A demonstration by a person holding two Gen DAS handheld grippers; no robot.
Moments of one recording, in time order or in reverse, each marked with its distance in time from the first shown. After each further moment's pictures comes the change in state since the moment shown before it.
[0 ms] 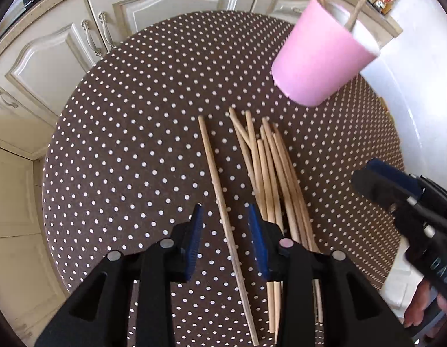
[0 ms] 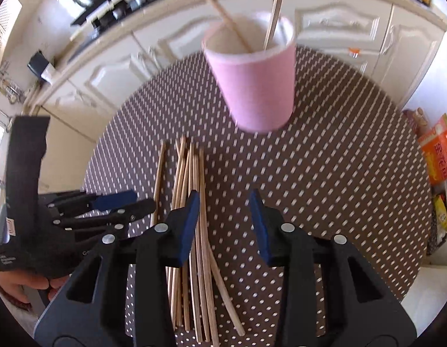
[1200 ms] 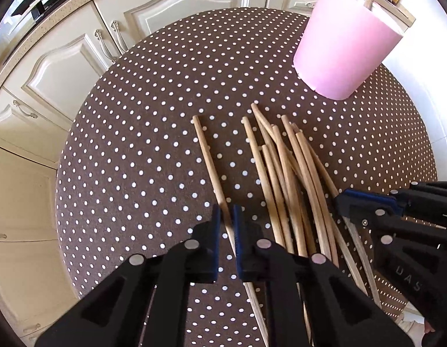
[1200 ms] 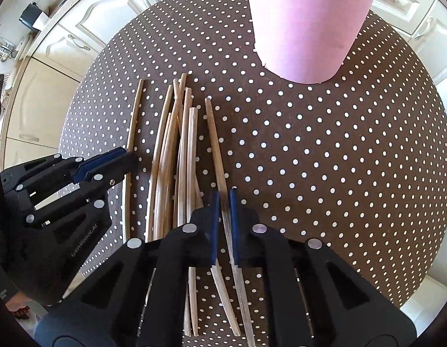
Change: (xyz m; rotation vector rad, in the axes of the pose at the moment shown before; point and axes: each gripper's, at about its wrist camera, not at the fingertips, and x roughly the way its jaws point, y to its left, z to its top) left arm 0.017 -0.013 -0.005 0.019 -0.037 0.144; right arm 0.094 0.044 0.027 -0.104 0.272 -0.029
